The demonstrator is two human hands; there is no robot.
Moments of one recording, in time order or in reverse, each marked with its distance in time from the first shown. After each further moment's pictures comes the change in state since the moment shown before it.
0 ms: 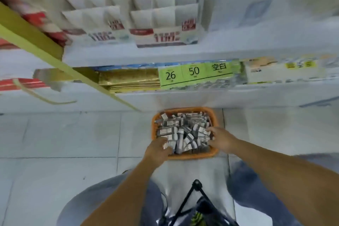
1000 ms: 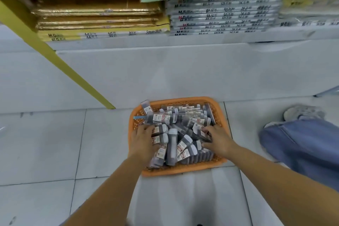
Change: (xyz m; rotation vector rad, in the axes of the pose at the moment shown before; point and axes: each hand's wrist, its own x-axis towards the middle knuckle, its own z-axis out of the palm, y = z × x) left_hand 0.195 -0.100 0.067 0.585 0.366 0.380; right_hand 0.156 0.104 0.105 -0.223 0.321 -0.045
